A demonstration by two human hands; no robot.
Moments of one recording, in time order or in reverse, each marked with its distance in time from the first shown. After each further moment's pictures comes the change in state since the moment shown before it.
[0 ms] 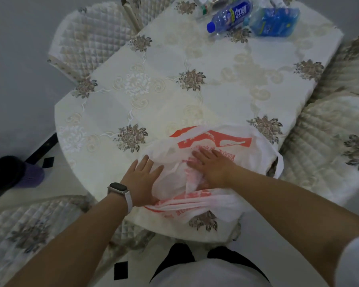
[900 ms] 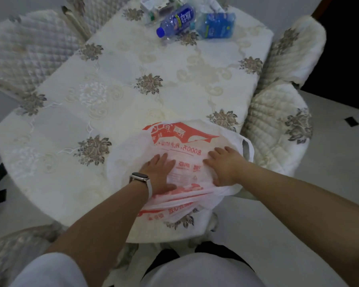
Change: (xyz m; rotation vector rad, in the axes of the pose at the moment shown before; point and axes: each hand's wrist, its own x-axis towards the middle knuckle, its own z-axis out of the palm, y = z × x) left_hand 0.092 0.088 -0.023 -0.137 -0.044 0.188; right_hand -0.107 0.038 0.001 0.016 -0.140 0.332
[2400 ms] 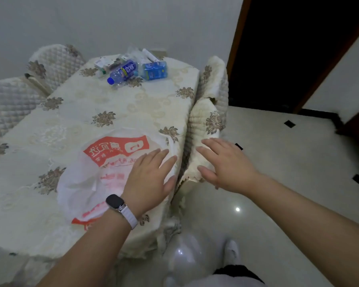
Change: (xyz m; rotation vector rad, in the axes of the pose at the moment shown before) left_hand -0.135 0.178 -0.079 0.041 0.894 0.338; right_hand -0.245 0.008 0.015 0.213 0.824 0.295
